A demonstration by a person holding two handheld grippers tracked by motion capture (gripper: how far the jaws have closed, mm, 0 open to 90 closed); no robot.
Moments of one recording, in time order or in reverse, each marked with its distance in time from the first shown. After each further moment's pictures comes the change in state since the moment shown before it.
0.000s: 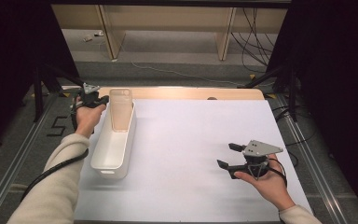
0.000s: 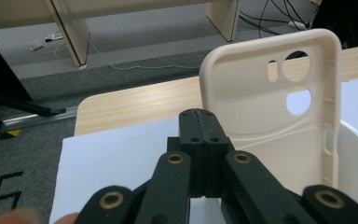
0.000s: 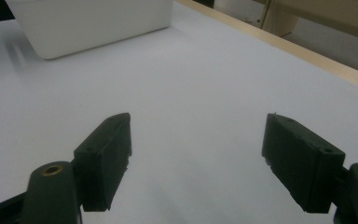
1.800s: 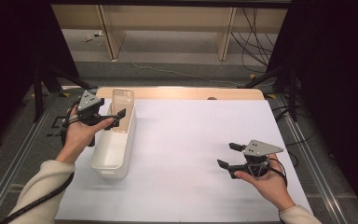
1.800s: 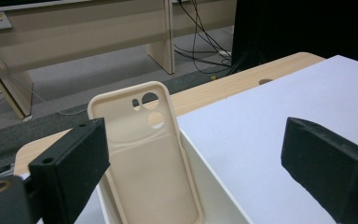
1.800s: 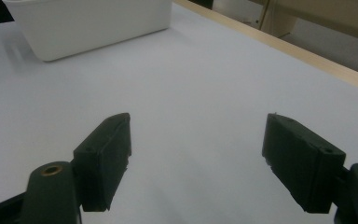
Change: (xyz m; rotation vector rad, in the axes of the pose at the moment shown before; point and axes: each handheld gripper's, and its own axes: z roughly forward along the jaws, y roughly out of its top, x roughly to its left) left arm -0.052 -0.003 -0.093 -0.154 -0.230 0.105; right arm 0.000 0.001 -0.001 -0.003 -0.005 0.006
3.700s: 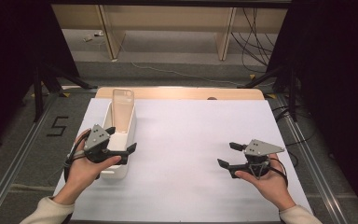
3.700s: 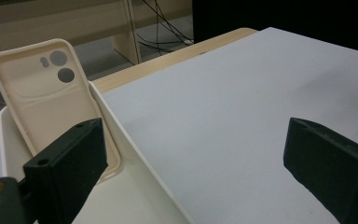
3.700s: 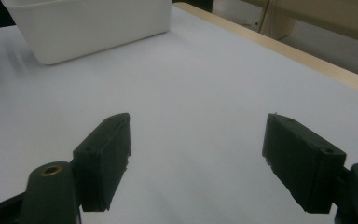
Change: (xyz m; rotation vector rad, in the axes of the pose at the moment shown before) left arm -0.069 -0.044 -0.048 0.028 -0.127 0.060; right arm 0.000 0.001 -0.002 -0.010 -0.001 0.004
